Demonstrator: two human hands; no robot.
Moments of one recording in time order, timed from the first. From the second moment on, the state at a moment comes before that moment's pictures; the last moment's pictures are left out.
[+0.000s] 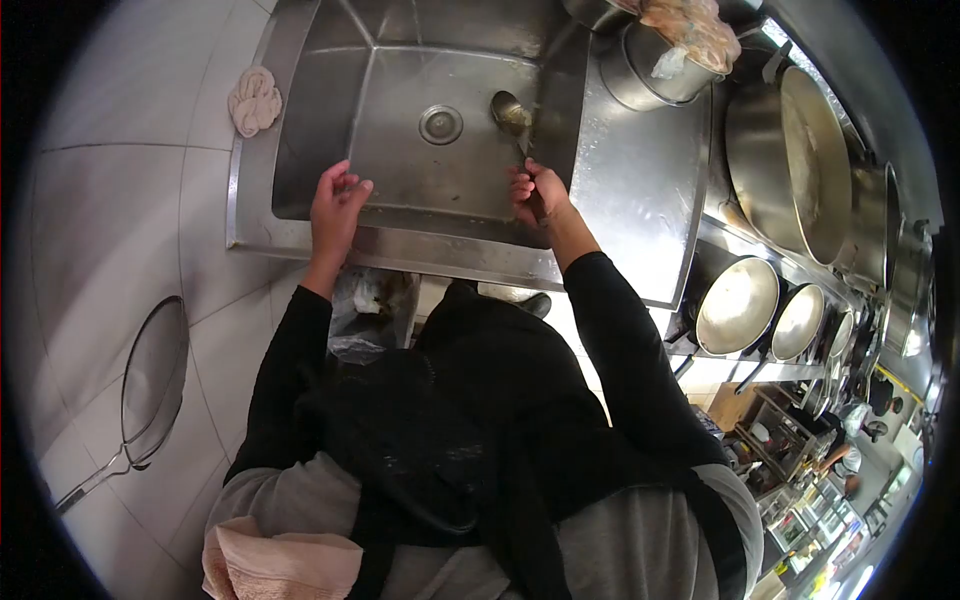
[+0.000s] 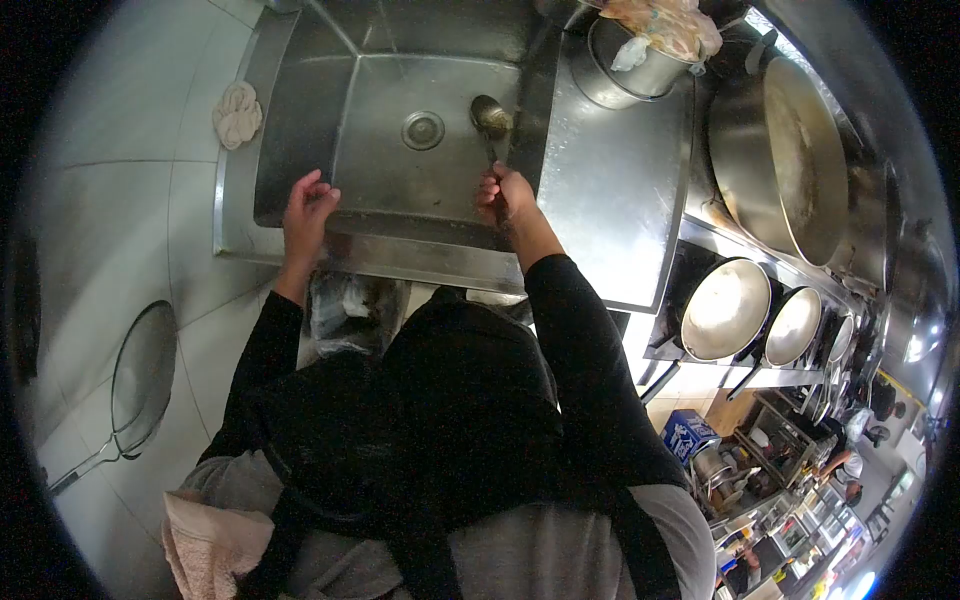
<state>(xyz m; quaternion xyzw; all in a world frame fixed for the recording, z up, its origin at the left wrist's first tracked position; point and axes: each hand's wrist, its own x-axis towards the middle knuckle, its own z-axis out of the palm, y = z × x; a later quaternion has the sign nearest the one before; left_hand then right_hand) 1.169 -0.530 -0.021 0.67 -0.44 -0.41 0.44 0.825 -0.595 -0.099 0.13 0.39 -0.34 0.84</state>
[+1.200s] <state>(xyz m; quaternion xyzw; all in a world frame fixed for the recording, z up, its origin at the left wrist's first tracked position) 1.160 -0.485 0.000 0.61 -0.31 -0.49 0.54 0.837 -0.662 -0.102 -0.22 0.58 -0.27 0.73</state>
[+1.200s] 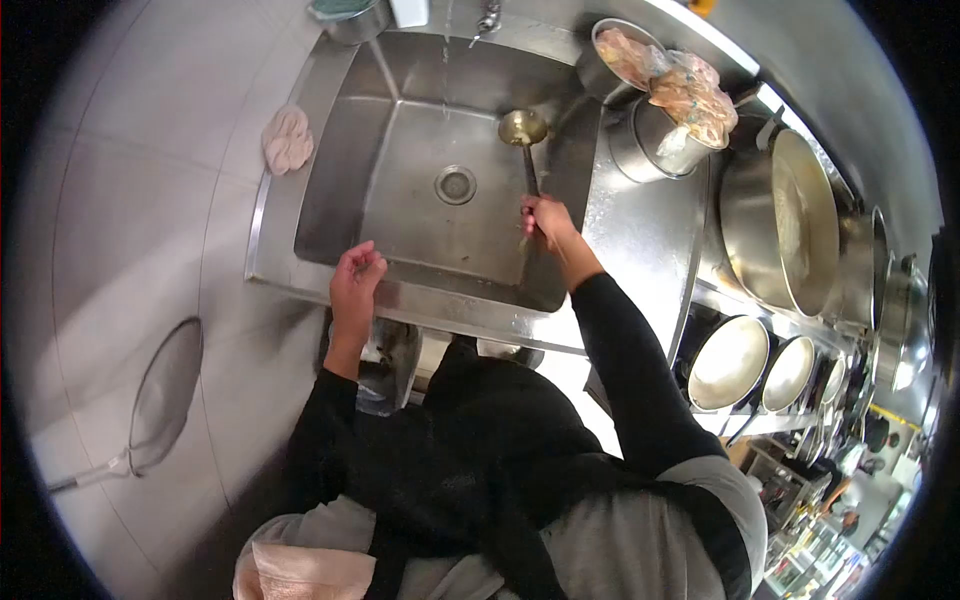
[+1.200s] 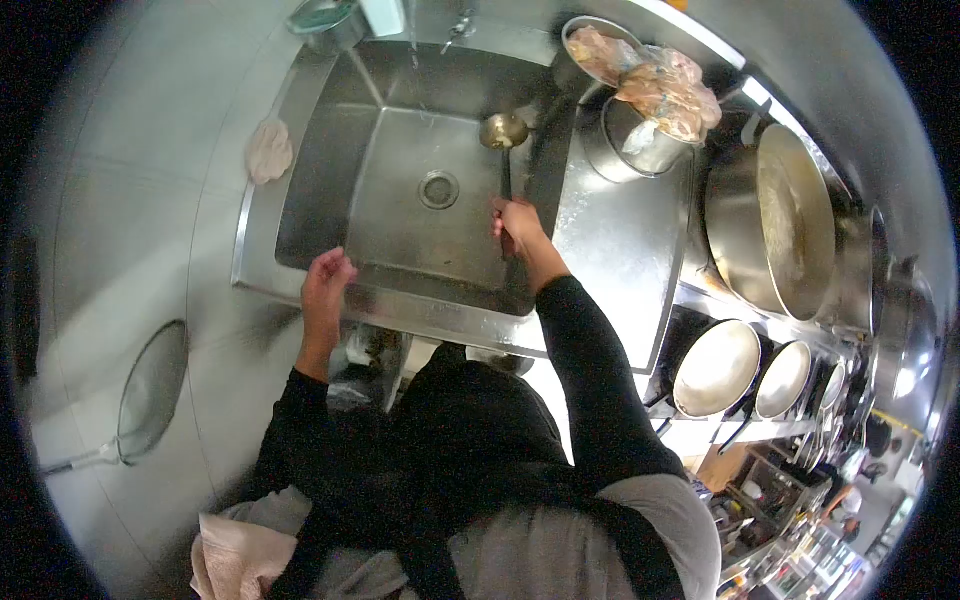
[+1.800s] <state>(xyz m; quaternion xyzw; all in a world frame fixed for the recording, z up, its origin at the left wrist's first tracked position) 1.214 -0.320 0.127 0.69 -0.26 -0.15 0.66 0.822 -0.483 0.201 -0.58 0.40 0.09 0.70</state>
